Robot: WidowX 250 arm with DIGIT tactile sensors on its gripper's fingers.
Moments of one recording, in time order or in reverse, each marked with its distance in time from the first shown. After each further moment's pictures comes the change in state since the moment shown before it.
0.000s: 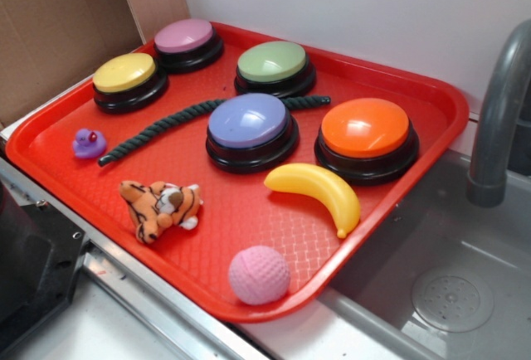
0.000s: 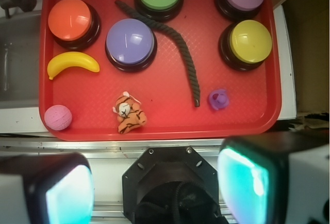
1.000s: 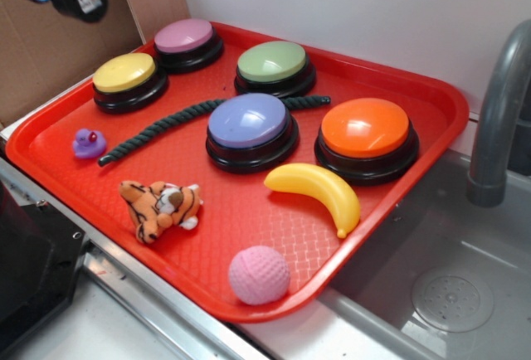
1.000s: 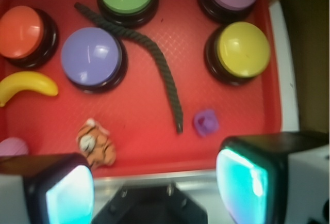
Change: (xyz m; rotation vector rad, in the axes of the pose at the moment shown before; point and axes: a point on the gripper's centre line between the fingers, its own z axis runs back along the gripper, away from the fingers) arm 0.044 0.048 -0.069 0.039 -0.024 0.035
